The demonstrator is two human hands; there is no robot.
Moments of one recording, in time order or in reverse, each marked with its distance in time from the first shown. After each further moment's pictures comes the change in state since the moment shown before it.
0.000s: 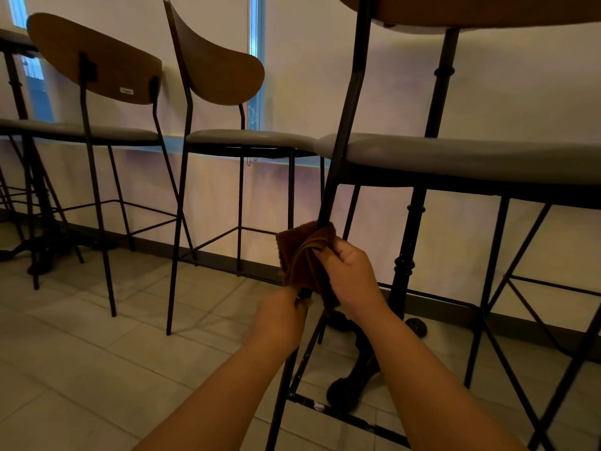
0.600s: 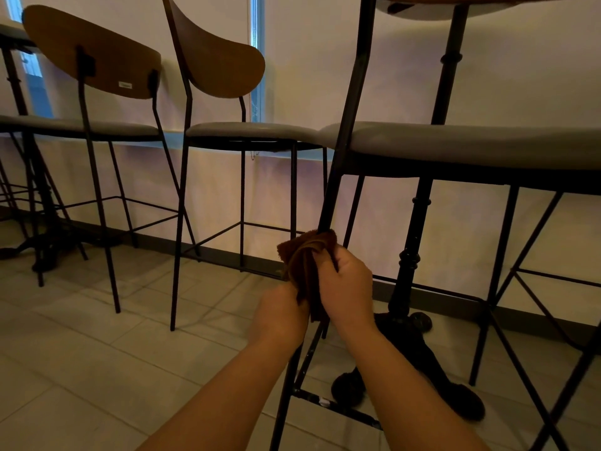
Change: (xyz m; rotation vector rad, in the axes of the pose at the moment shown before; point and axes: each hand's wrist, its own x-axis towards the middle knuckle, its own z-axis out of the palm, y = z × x) left_hand -0.002 -0.002 0.000 0.010 0.058 -0.041; right_hand -0.012 0.020 0.019 -0.216 0.233 -0.134
